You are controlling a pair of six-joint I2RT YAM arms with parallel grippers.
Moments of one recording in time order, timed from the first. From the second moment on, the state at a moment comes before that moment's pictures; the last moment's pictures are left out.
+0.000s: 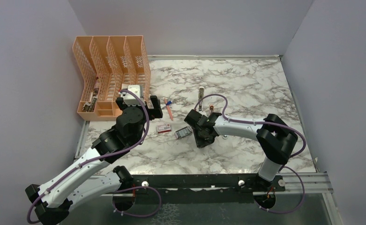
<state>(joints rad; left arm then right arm) -0.86 0.75 0.86 -0.32 -0.76 -0.32 0.95 1.74 1.06 -0.65 0.15 0.68</state>
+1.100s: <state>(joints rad) -0.86 0.77 0.86 -0.32 -0.76 -0.32 0.95 1.73 1.06 -0.64 0.20 0.63</state>
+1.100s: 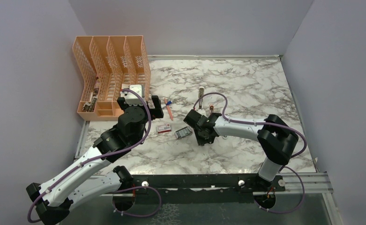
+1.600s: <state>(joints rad) -0.86 0.77 0.86 -0.32 -0.75 -0.33 0.77 1.58 1.14 -0.56 0.39 0.63</state>
